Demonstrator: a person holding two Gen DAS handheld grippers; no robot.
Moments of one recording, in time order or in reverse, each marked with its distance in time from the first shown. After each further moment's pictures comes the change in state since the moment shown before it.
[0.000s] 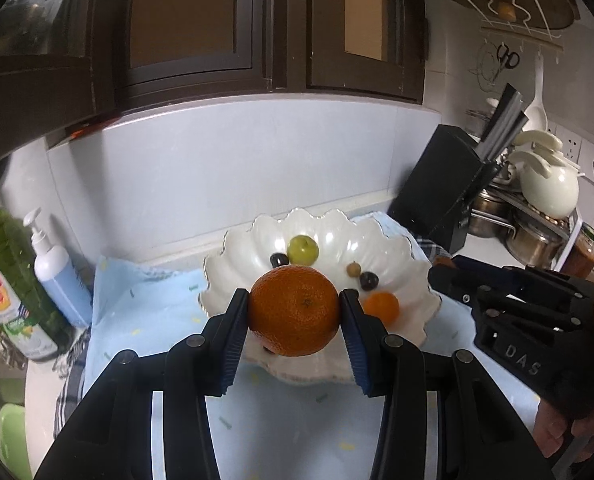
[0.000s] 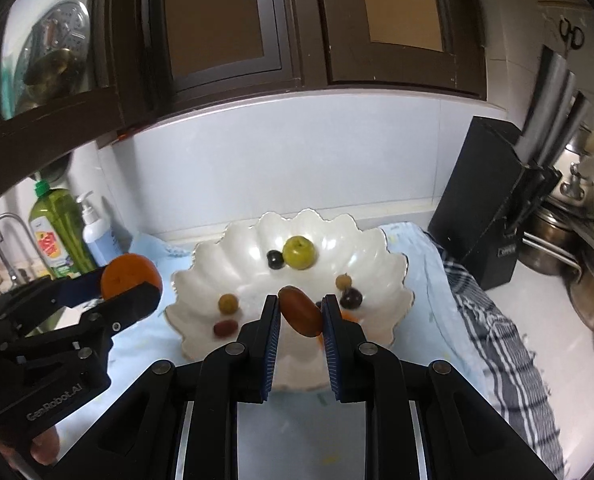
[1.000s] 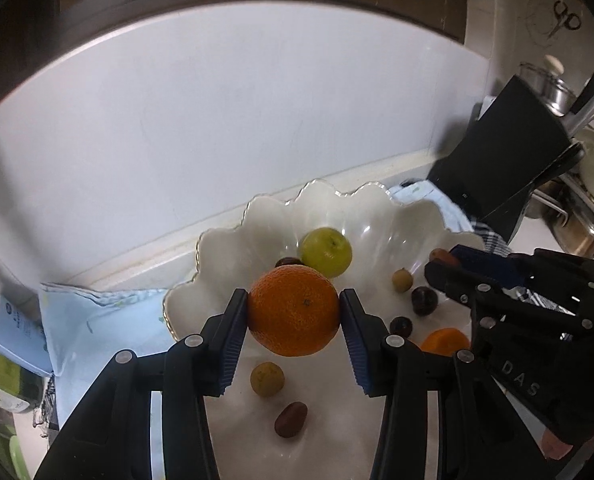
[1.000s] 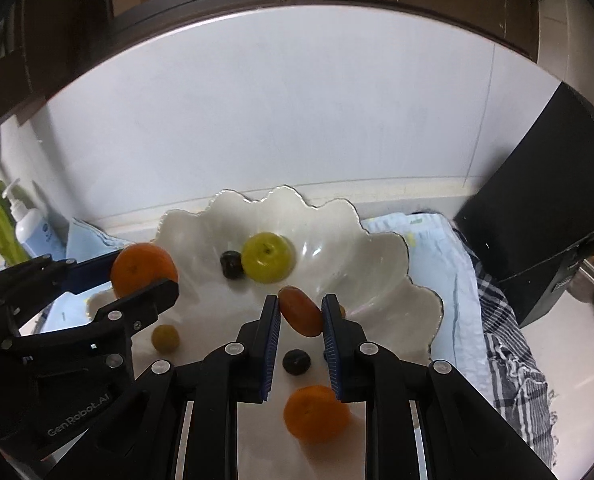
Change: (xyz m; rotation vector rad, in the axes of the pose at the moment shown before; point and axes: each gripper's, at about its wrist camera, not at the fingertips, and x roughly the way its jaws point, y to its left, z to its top) left arm 0.151 0.012 0.037 0.020 0.244 0.002; right arm 0.138 -0.026 0.042 -0.018 0.222 -0.019
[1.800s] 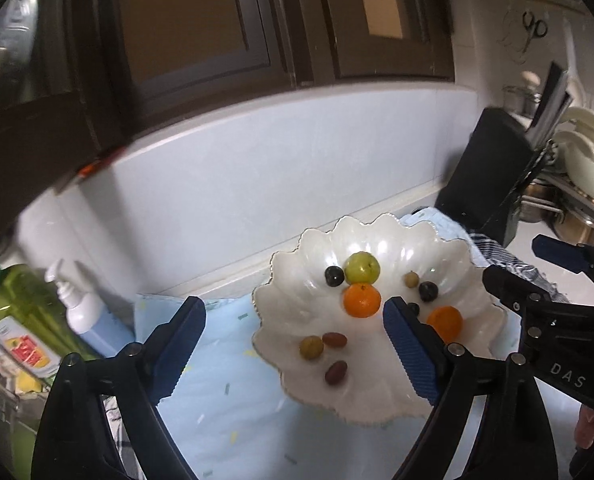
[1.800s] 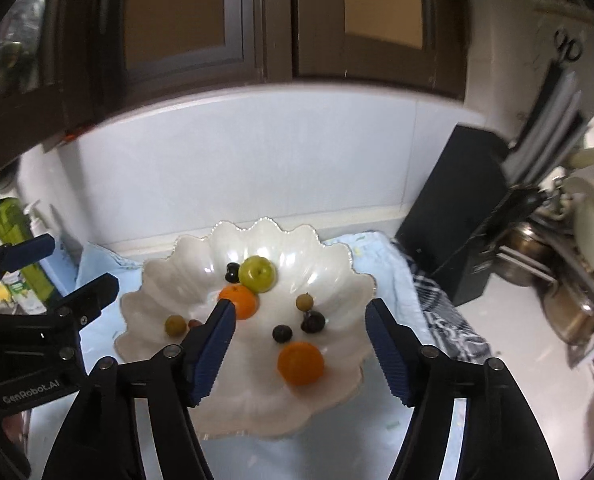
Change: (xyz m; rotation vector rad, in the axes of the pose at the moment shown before) left arm -0.121 0.008 -0.035 0.061 -0.194 0.152; right arm -0.111 0.021 -0.041 0.034 -0.195 -0.138
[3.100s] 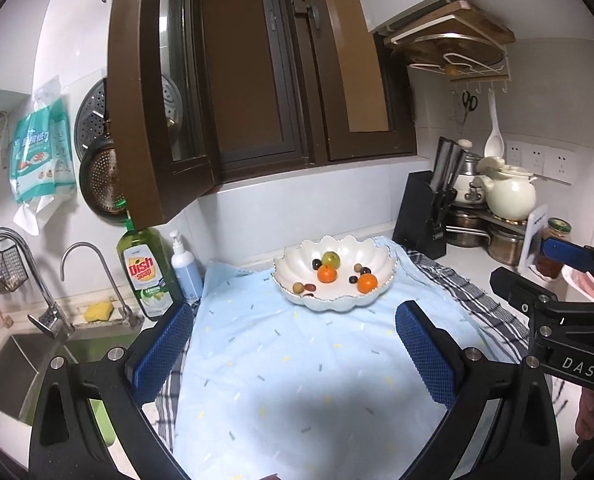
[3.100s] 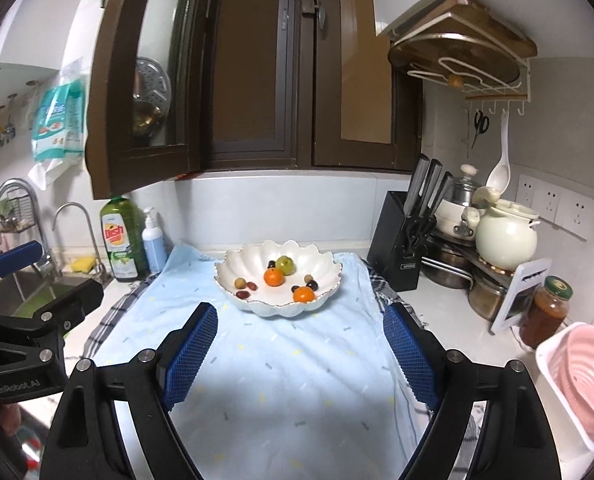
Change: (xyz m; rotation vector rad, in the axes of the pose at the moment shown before) left arm -0.309 -0.063 -0.136 -0.089 -0.234 0.105; right arm -0.293 -0.028 -0.128 -0.074 -0.249 0.064
